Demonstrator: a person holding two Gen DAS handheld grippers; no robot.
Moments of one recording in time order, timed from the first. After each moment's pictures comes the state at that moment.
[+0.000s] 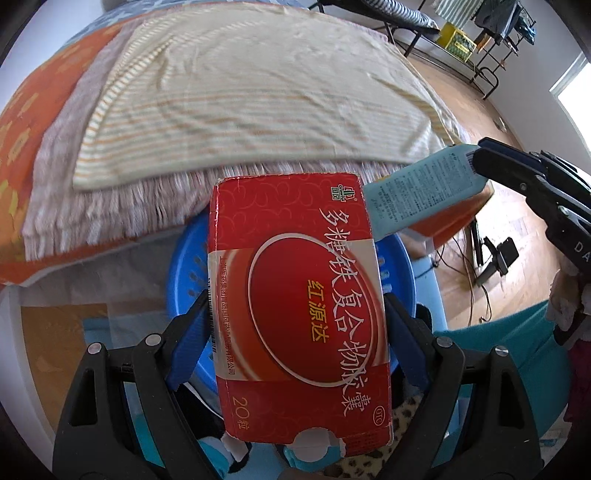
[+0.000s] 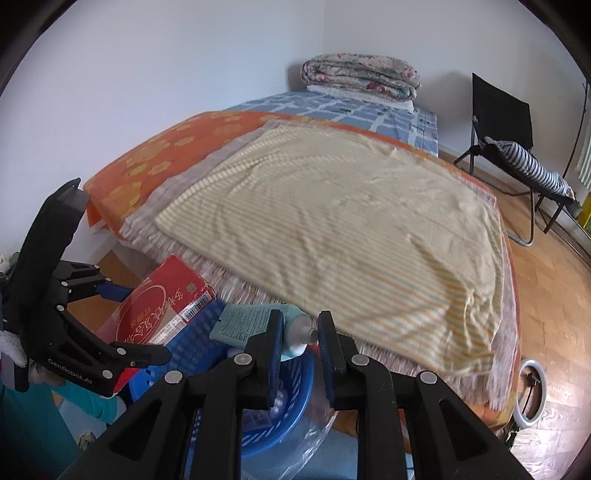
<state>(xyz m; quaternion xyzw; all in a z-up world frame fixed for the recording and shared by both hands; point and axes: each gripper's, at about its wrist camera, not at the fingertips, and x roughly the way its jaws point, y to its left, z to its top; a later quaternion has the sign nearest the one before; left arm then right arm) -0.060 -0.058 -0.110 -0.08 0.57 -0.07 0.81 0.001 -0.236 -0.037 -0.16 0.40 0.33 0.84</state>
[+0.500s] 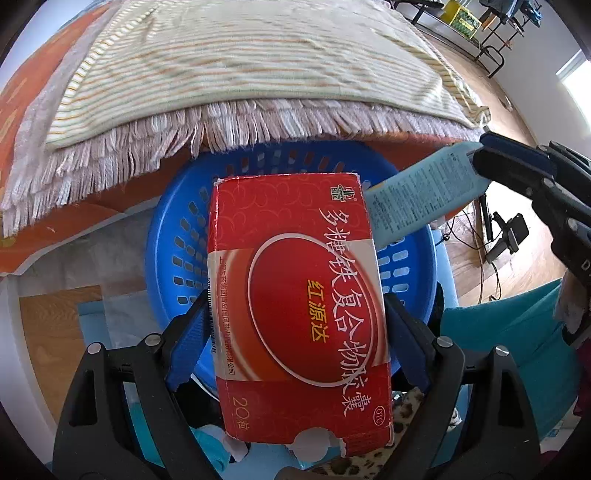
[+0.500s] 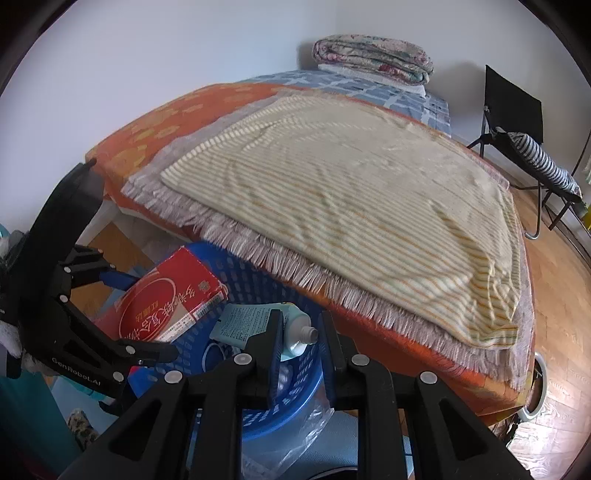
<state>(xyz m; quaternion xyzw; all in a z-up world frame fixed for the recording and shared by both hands) -0.065 -0.067 -0.148 -0.07 0.61 -0.07 0.79 -0.016 -0.228 -0.073 -0.19 0.43 0.33 0.82</state>
